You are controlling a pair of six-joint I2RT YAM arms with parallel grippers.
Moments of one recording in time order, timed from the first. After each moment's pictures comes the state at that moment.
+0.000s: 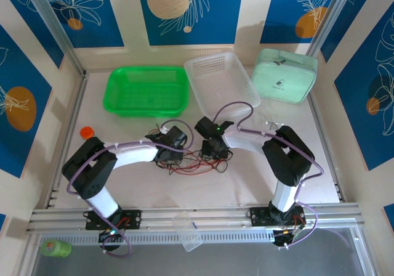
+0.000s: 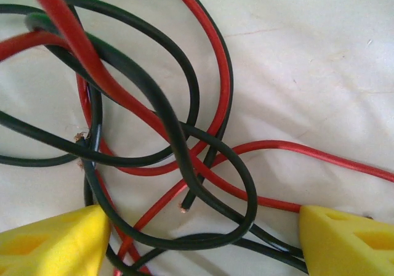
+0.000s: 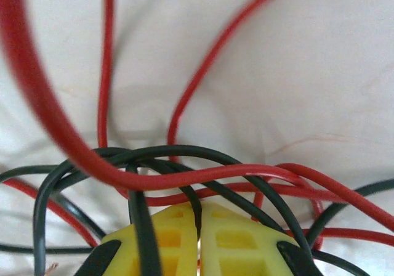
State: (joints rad) left arm -0.76 1.66 0.82 -0.41 -0.31 -0.66; right arm 0.76 1.75 1.06 -0.70 0.02 0.89
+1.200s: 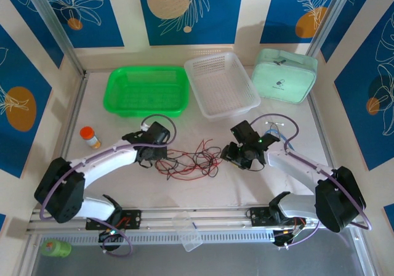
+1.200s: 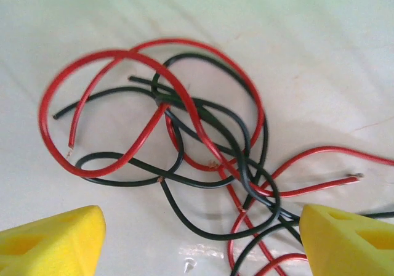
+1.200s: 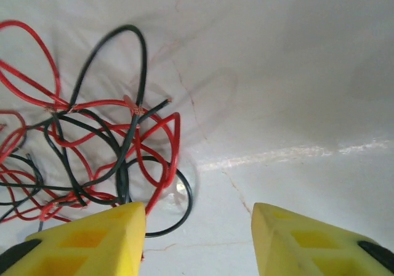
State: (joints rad) left arm -0.66 1.35 0.81 -0.66 -0.34 -0.63; right arm 0.59 1.23 0.74 -0.70 -0.17 0.98
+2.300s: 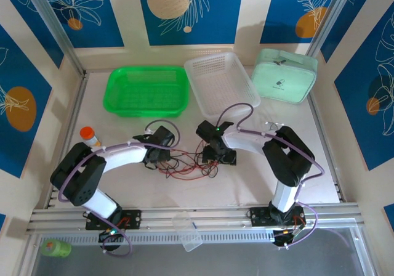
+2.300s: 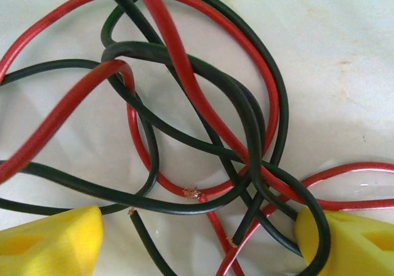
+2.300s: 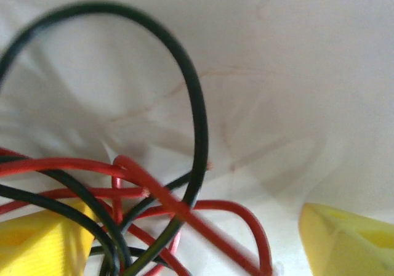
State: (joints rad) left arm -0.65 1.56 0.74 -0.49 -0.33 -0.71; right arm 0.77 1.75 1.06 -0.86 0.08 0.89
